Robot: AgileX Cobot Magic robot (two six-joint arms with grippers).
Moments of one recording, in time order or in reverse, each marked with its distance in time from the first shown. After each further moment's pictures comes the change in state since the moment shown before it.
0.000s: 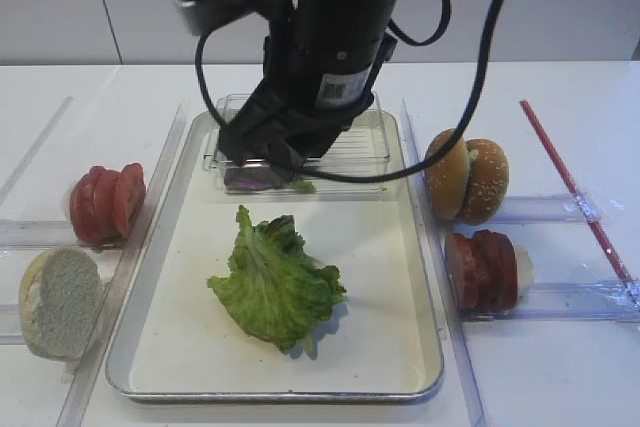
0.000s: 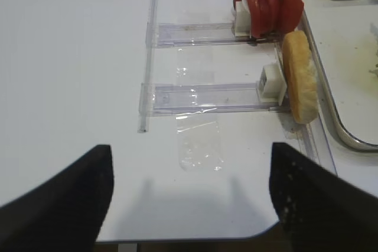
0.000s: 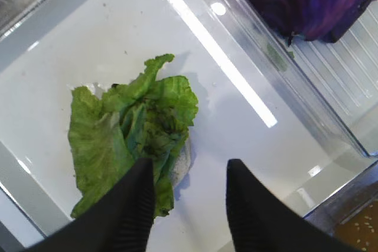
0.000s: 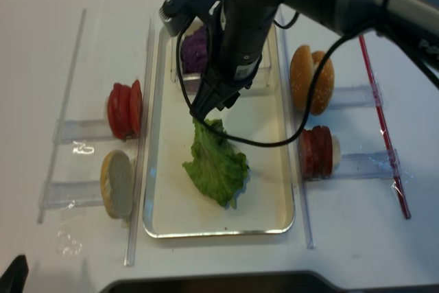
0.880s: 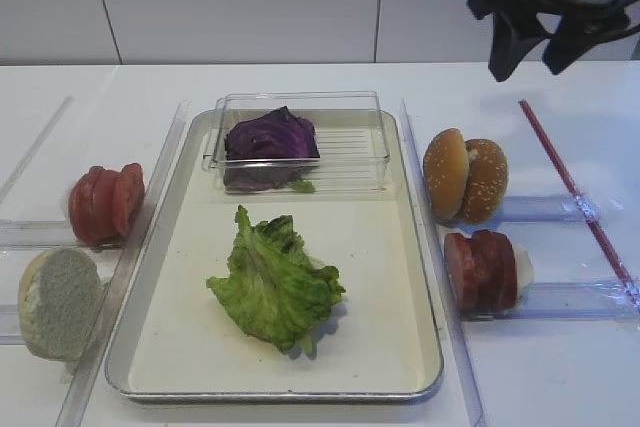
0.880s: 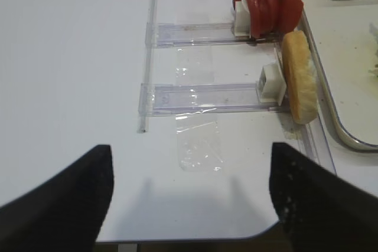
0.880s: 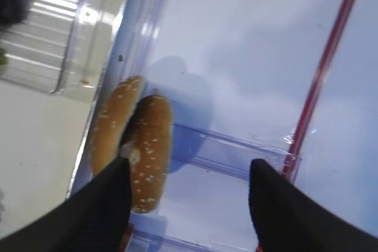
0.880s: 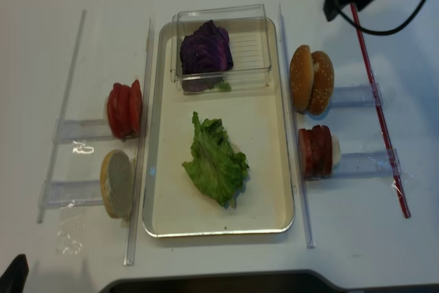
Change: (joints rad) left arm 0.000 0.000 0.000 0.000 0.000 0.000; right arm -0.578 -0.055 -0.017 0.071 0.102 0.047
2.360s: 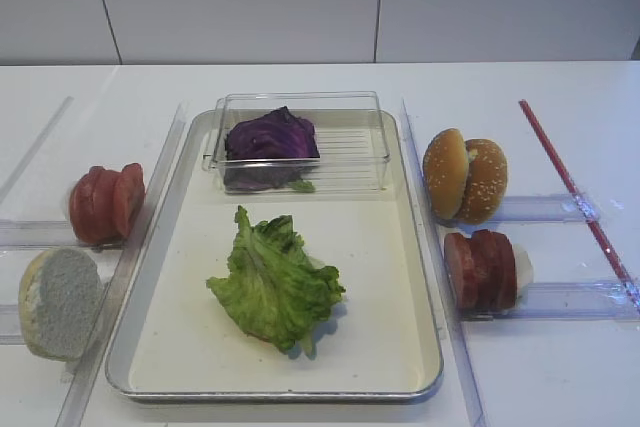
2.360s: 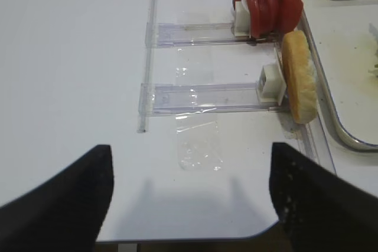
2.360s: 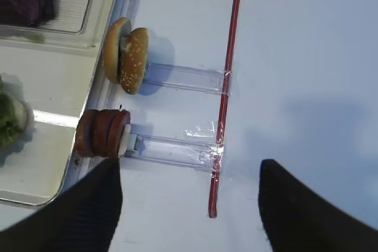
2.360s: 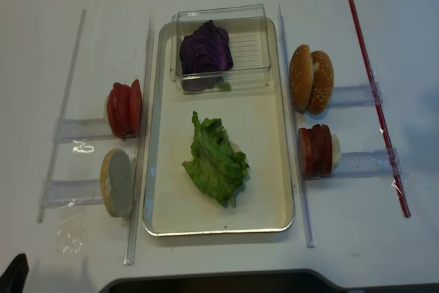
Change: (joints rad) left arm 0.000 0.000 0.000 0.000 0.000 0.000; right arm -0.142 -0.900 0.481 0.004 0.029 -0.013
